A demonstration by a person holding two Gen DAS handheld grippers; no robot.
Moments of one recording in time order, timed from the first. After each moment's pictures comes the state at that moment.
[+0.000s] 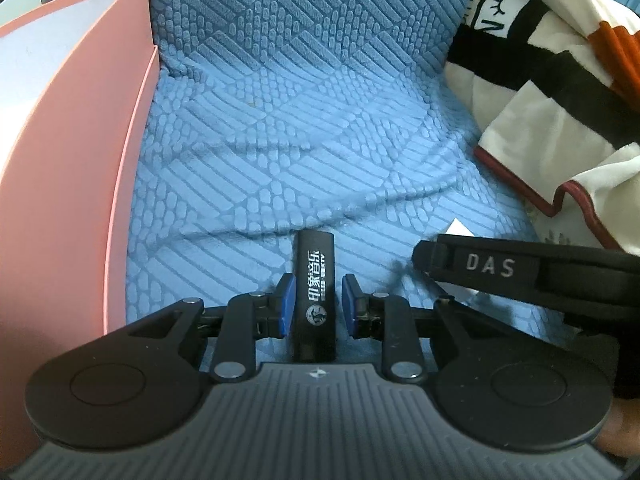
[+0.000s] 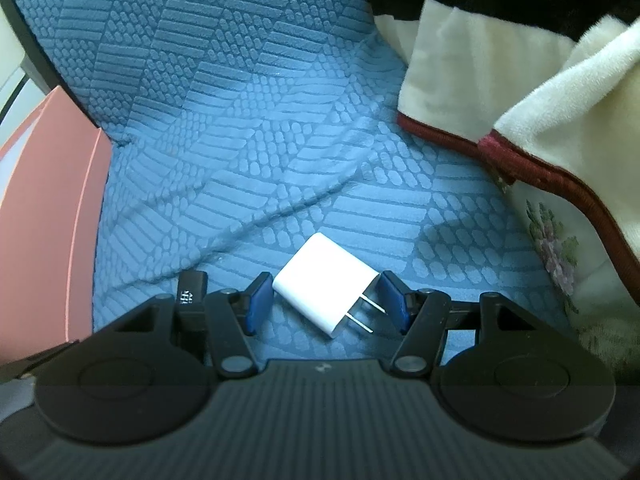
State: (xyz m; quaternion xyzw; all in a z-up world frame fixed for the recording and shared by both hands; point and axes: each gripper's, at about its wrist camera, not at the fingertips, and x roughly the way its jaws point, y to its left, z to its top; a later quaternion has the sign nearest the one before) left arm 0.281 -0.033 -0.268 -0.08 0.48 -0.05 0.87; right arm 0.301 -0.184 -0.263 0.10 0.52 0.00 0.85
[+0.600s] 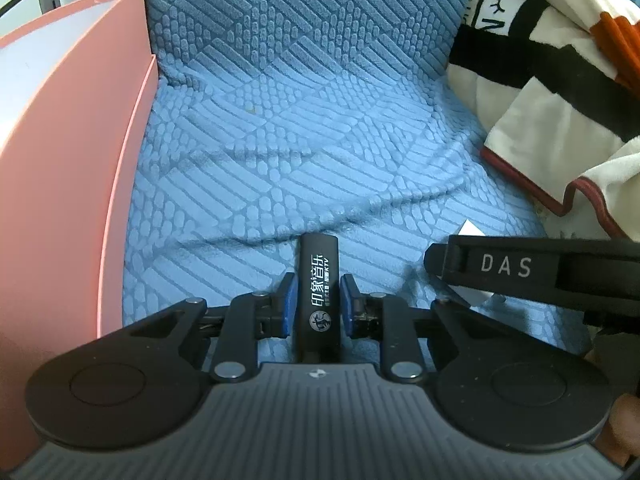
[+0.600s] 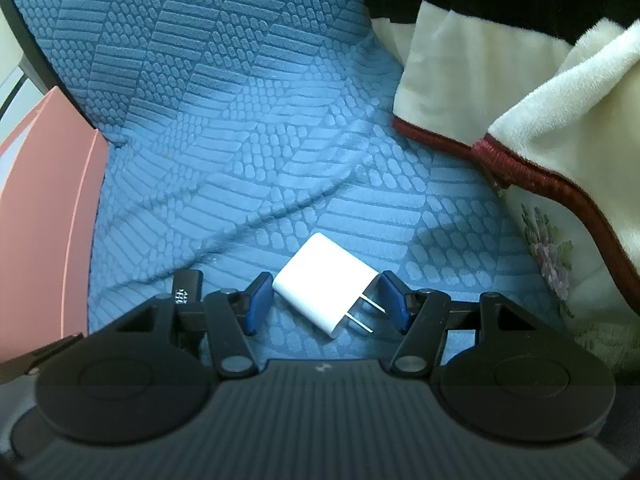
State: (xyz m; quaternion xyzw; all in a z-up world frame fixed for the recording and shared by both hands) left arm 0.283 -0.036 -0.273 -0.07 0.47 -0.05 0.88; right arm 0.302 -0.183 -0.263 0.09 0.52 0.00 0.85
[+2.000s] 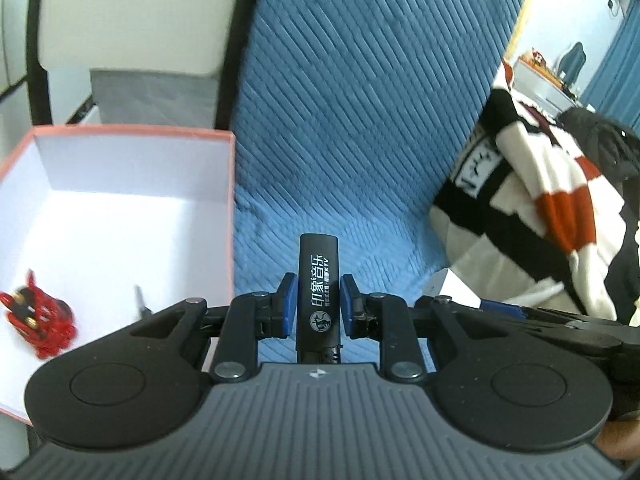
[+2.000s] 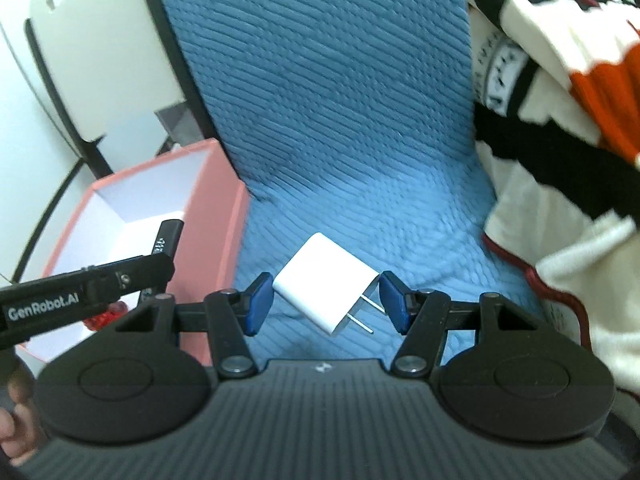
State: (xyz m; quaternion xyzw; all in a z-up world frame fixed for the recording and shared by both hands) left arm 0.232 0.064 -0.119 -0.14 0.37 -0.04 0.92; right arm 0.267 -0.140 -0.148 0.07 0.43 0.13 0.89
